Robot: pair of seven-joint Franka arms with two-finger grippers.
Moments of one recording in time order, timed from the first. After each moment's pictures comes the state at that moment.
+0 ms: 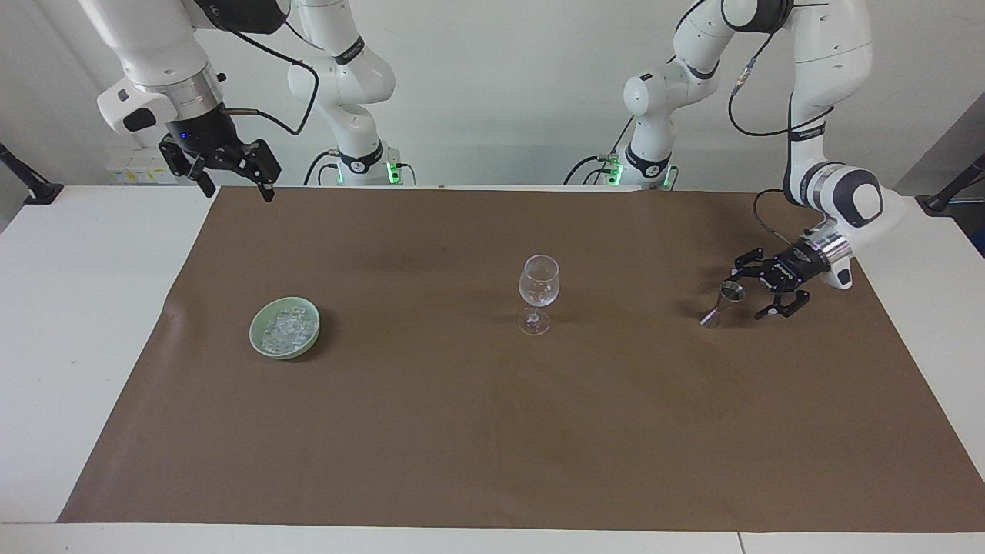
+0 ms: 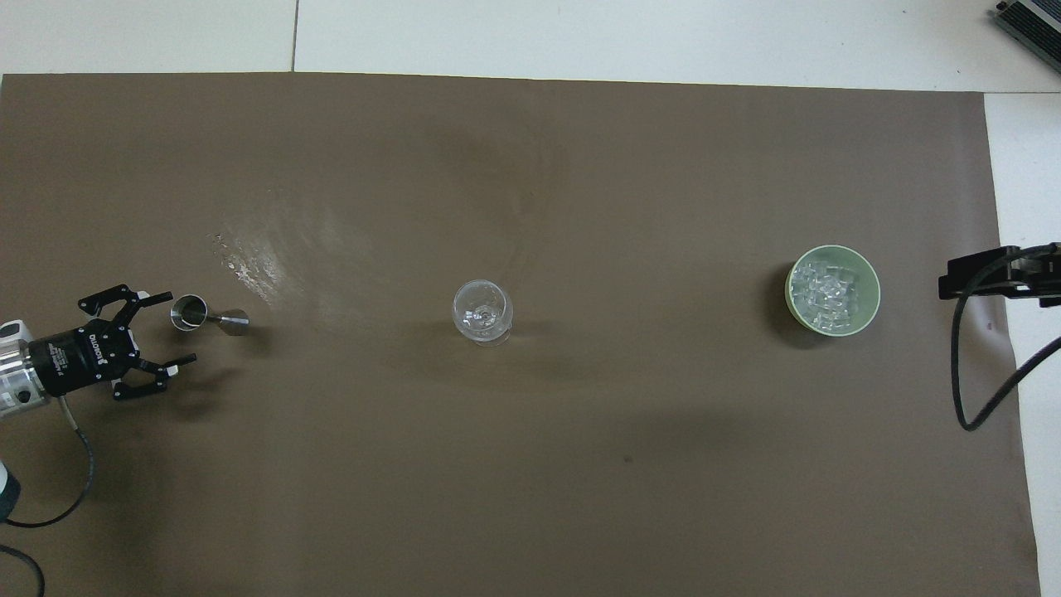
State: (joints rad) left arm 0.36 0.24 0.11 -2.27 -1.27 1.85 -0.57; right arm 0.03 -0.06 -0.07 -1.61 -0.02 1.55 0.05
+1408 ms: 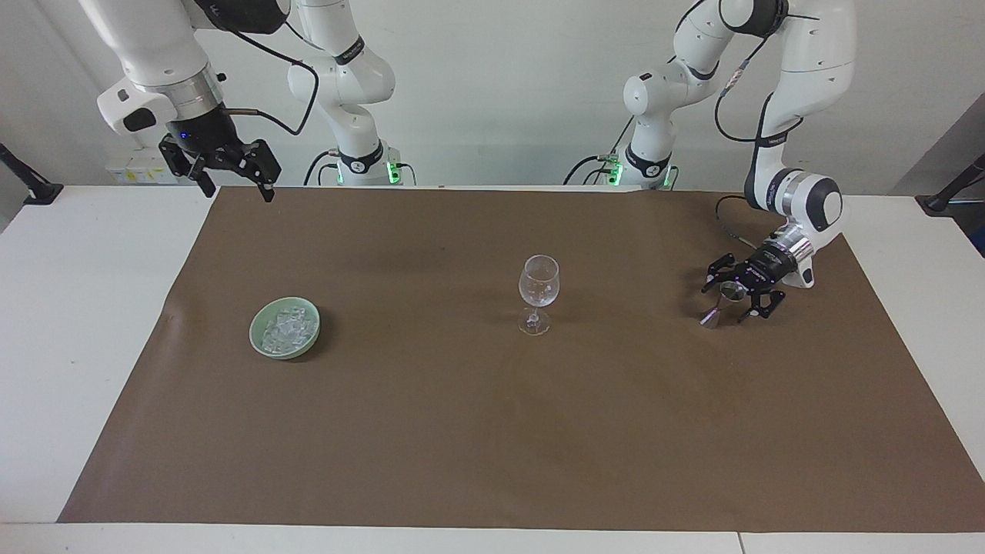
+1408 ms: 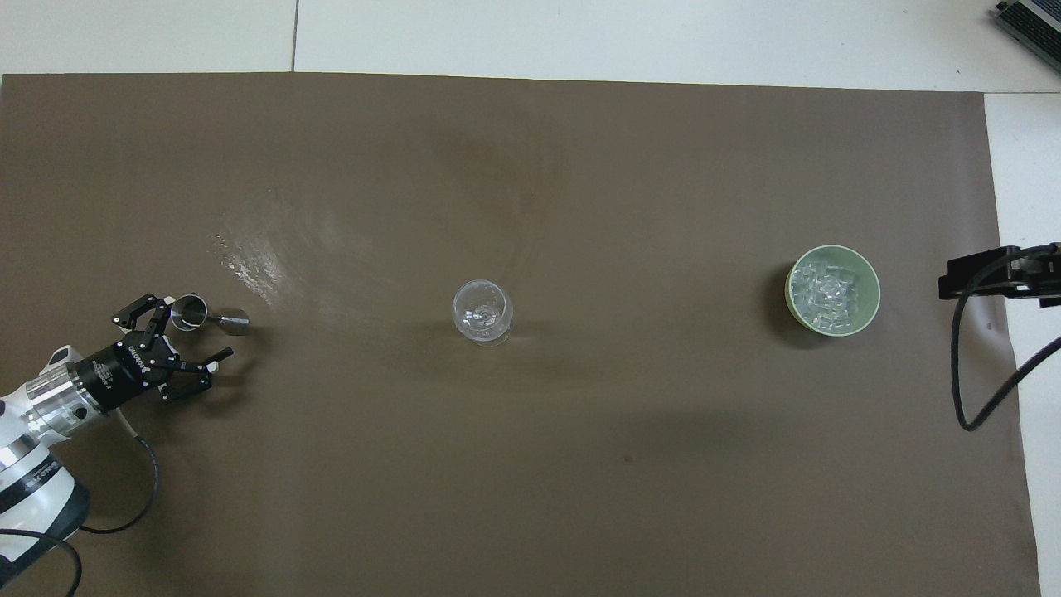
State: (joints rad) left arm 0.34 0.26 0.09 -2.39 -1.56 1.85 -0.43; right arm 0.03 -0.06 -0.07 -1.61 -0.02 1.55 0.05
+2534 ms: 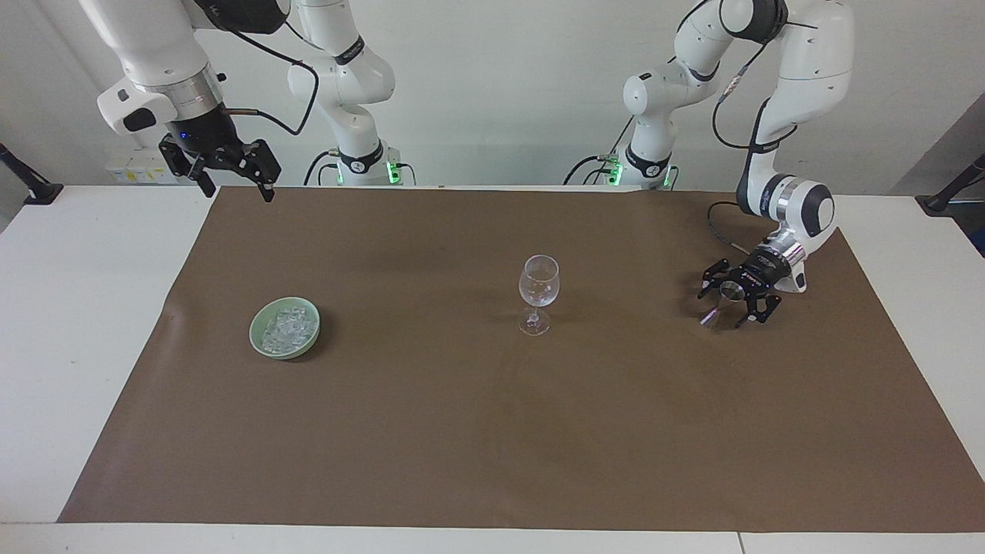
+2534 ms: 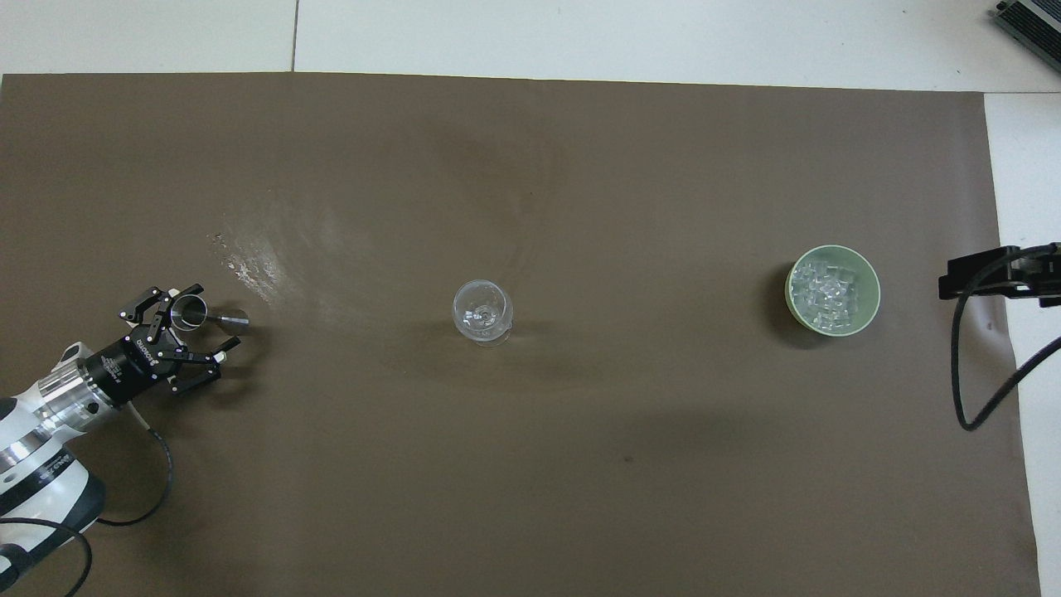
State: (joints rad) left arm 0.33 0.28 0.08 -2.39 -1.65 1.83 -0.41; right arm 0.03 -0.06 -0.07 -1.61 -0.02 1.55 0.05
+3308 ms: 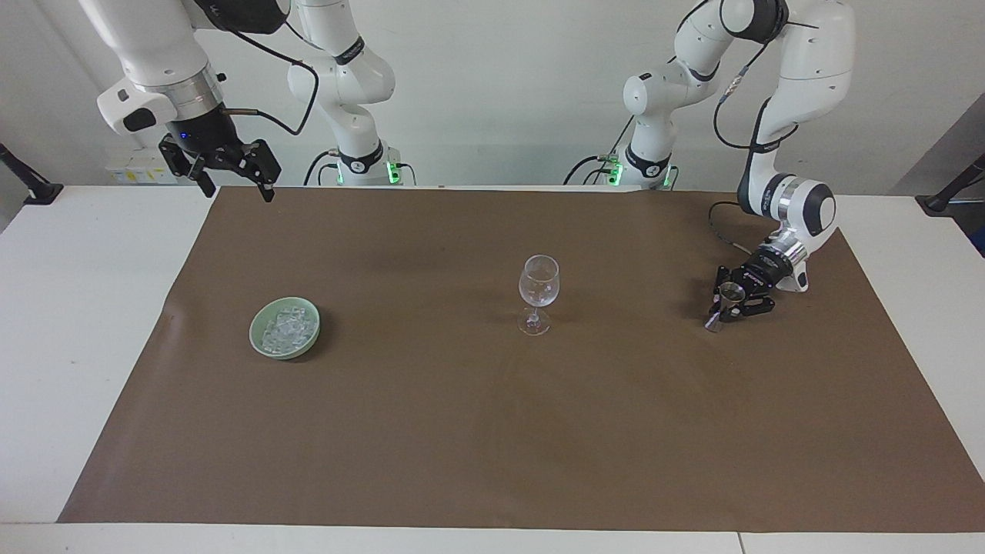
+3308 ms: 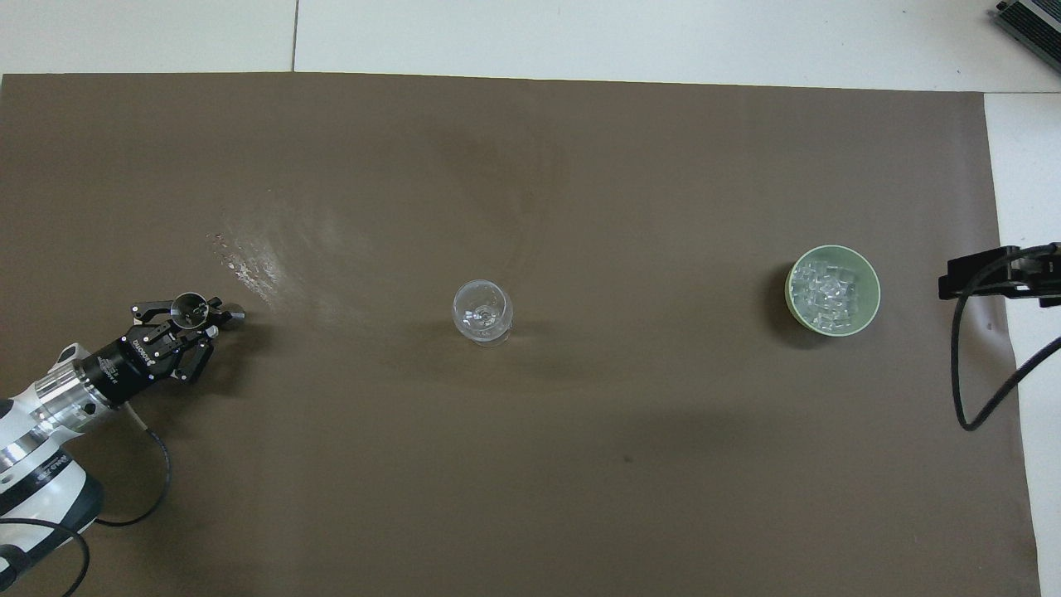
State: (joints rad) left arm 0.33 0.28 0.09 -2.39 -1.65 1.82 -0.41; right arm 0.03 -0.06 -0.07 -1.61 -0.02 1.55 0.05
